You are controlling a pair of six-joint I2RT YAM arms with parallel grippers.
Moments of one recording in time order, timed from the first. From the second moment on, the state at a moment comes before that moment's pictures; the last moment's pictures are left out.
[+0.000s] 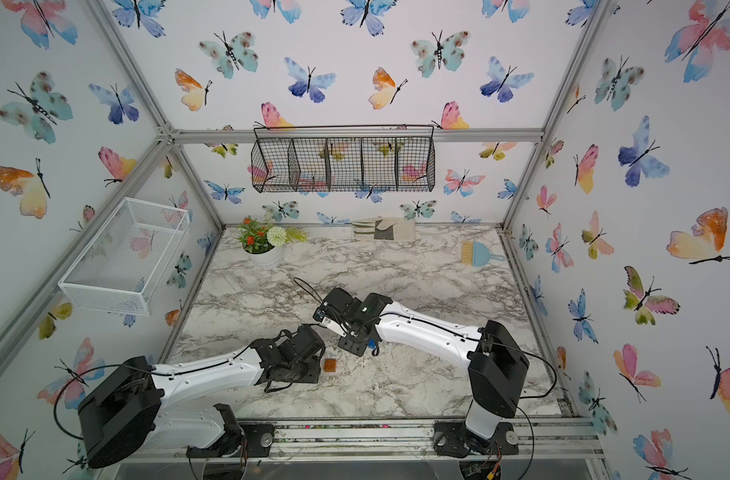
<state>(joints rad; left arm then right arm) -0.90 1.28 0.59 -0.56 -0.11 -0.81 1.09 1.69 1.34 -0.91 0.15 -0.23</state>
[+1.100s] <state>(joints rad) -0.05 1.05 0.60 -0.56 0.28 -0.67 1.20 1.97 1.51 -0.98 0.07 -0.44</state>
